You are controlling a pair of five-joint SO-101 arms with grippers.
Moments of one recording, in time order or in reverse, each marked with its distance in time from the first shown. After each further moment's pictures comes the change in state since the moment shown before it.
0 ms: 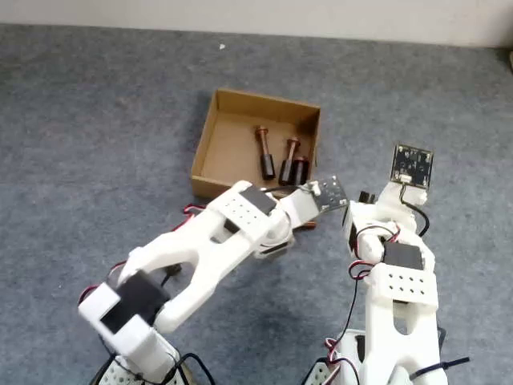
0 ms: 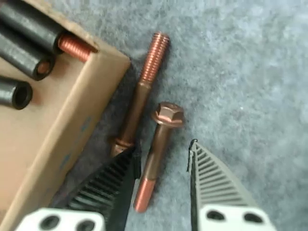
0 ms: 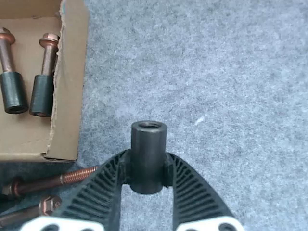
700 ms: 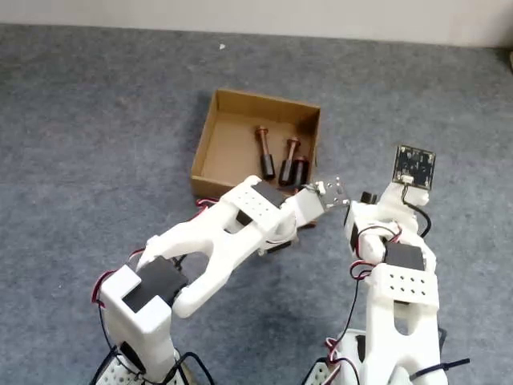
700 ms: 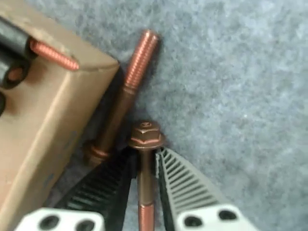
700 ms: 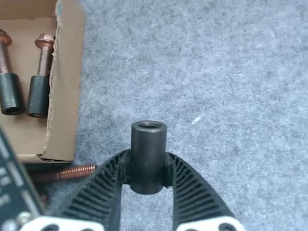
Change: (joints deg) left arm 0.3 8.8 -7.2 4.1 0.1; right arm 0.5 -0.2 0.1 0.0 -0.1
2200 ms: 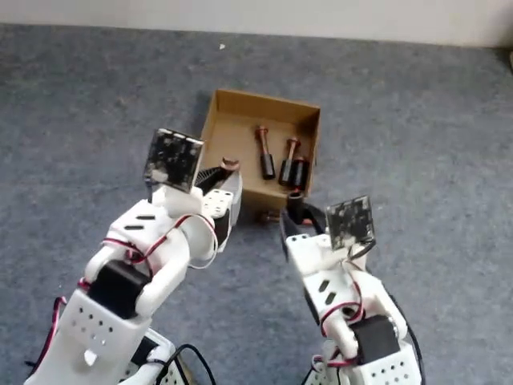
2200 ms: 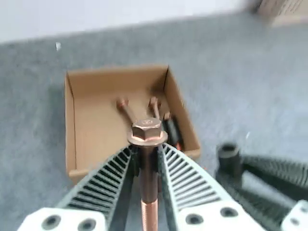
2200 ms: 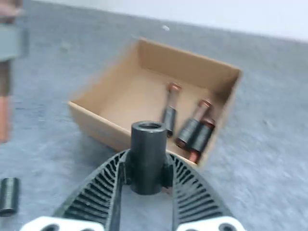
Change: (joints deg) left arm -11.0 -78.3 29.8 -8.1 38.4; right arm -29.1 -49.9 17.1 5.0 2.6
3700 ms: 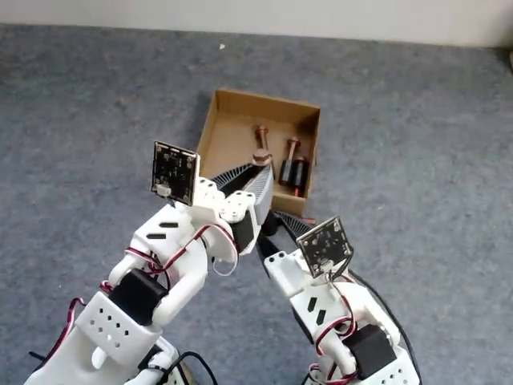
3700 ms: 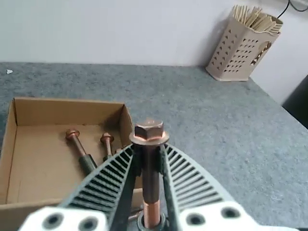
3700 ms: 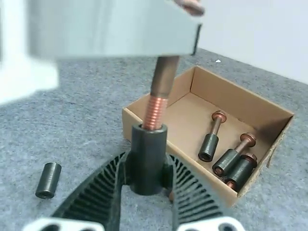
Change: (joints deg) left arm 7.6 -1.9 9.8 -19.9 11.3; right arm -9.1 -7.0 2.5 0.1 5.3
